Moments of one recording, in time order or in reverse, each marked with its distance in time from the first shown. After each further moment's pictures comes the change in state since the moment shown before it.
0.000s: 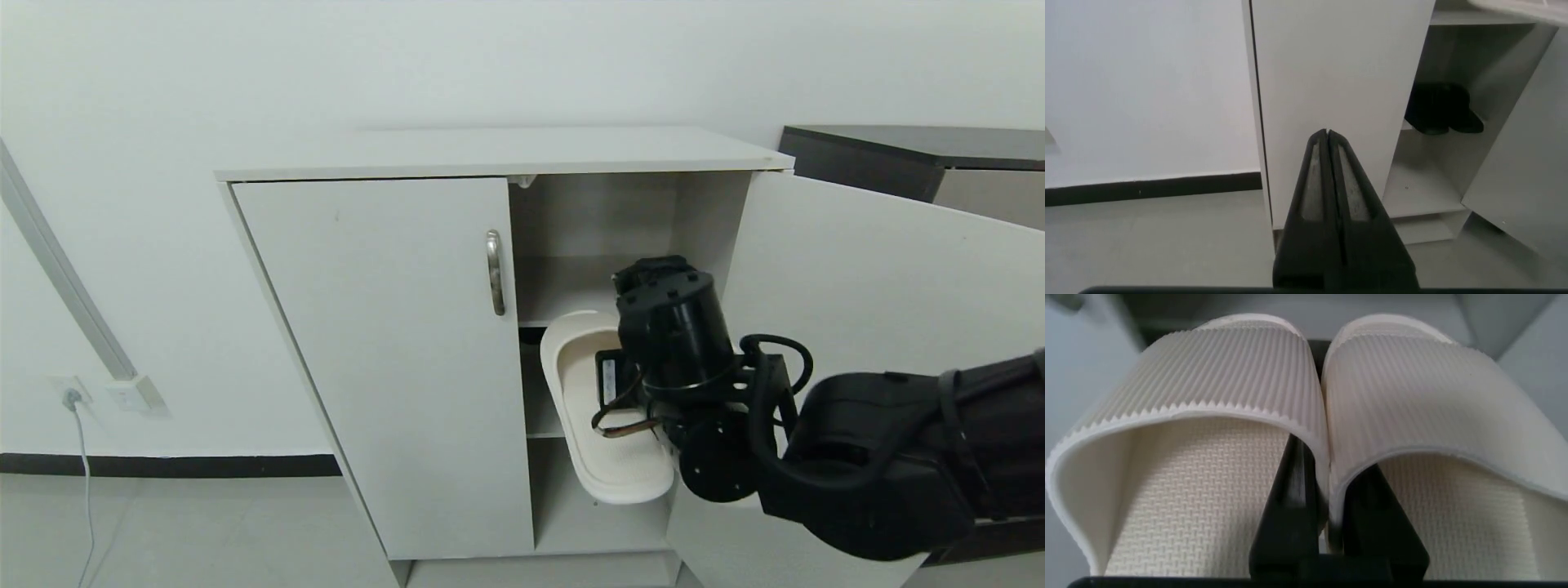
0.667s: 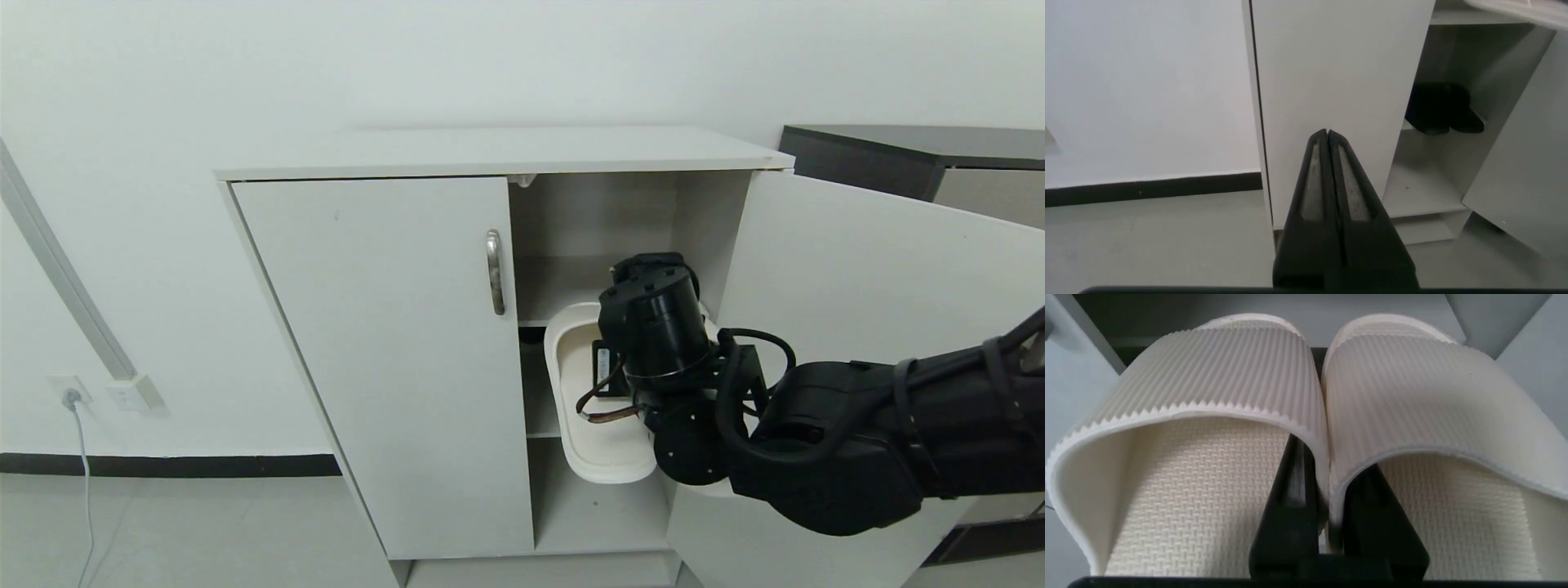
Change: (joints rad) left arm 0.000 0.000 0.000 0.000 0.000 0.002; right arm -0.009 0.049 -0.047 -0.003 -0.035 0.036
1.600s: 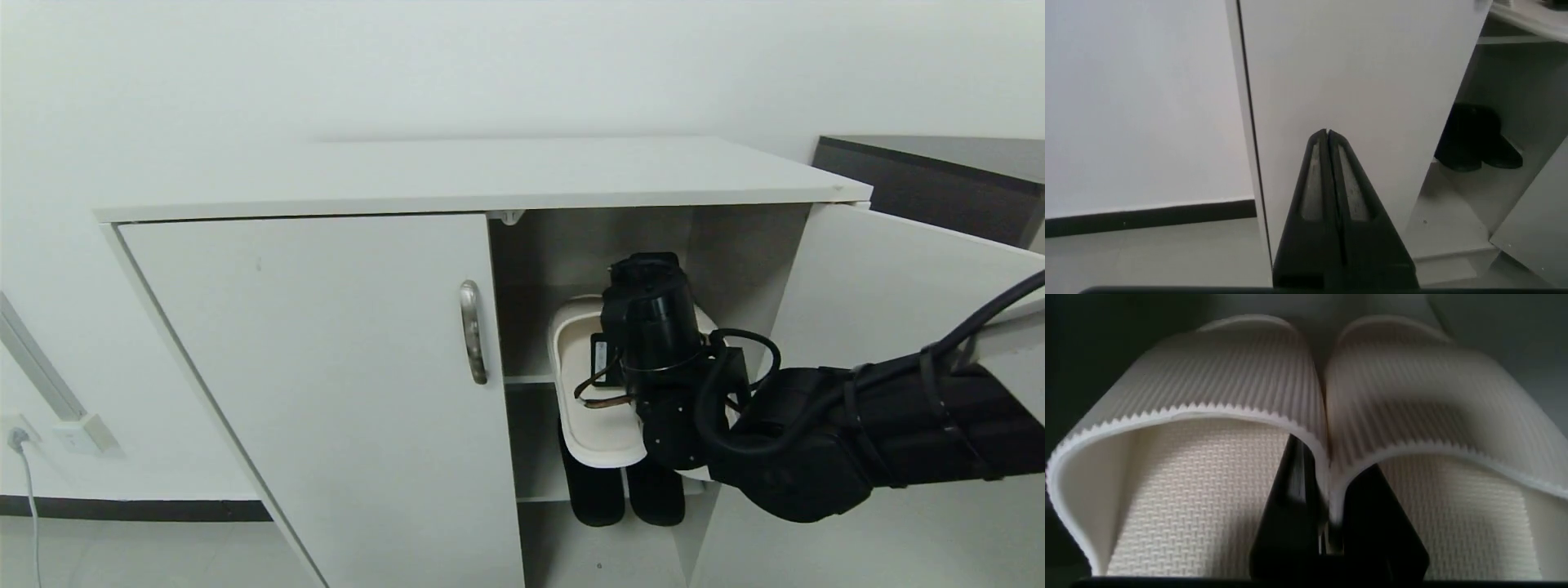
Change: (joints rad) left arm 0.000 0.000 0.000 0.000 0.001 0.001; right arm -0.036 0.061 -0.006 -0.144 0.010 -0.070
